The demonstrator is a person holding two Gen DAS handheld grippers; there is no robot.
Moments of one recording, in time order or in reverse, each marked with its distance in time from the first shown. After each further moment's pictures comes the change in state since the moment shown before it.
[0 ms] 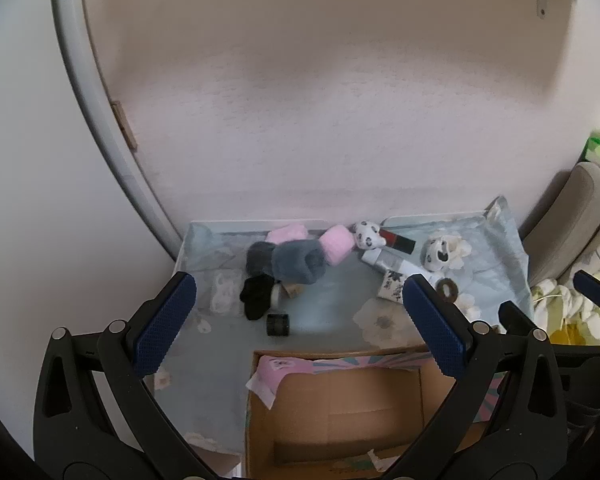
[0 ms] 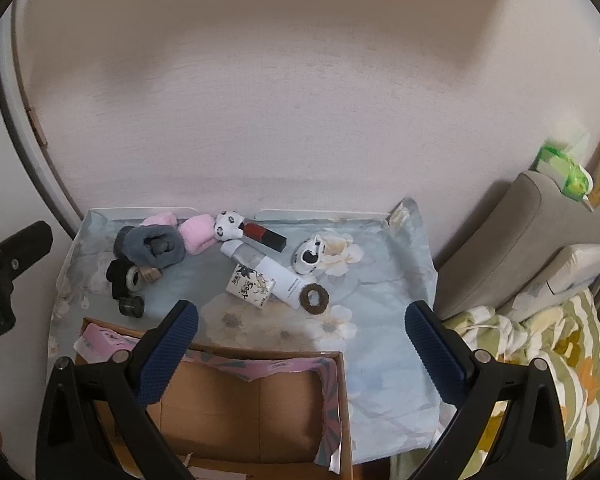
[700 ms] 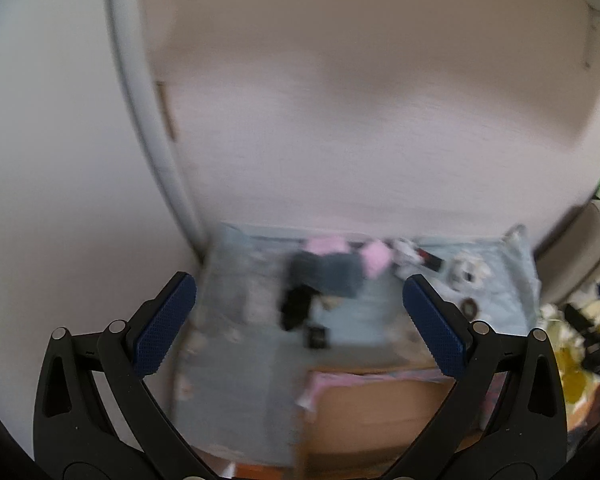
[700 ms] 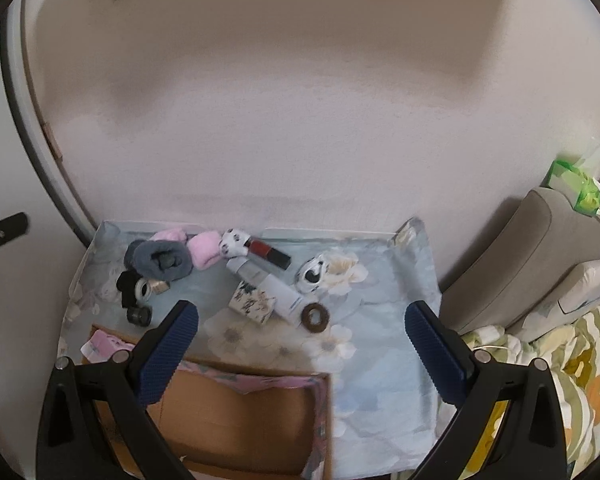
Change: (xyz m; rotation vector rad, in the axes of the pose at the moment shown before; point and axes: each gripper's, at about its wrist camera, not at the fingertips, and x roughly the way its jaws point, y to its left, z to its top) left arm 0.019 0.091 0.015 -0.079 -0.003 -0.078; right arm -0.002 -0.033 0.017 -0.008 -0.041 0.071
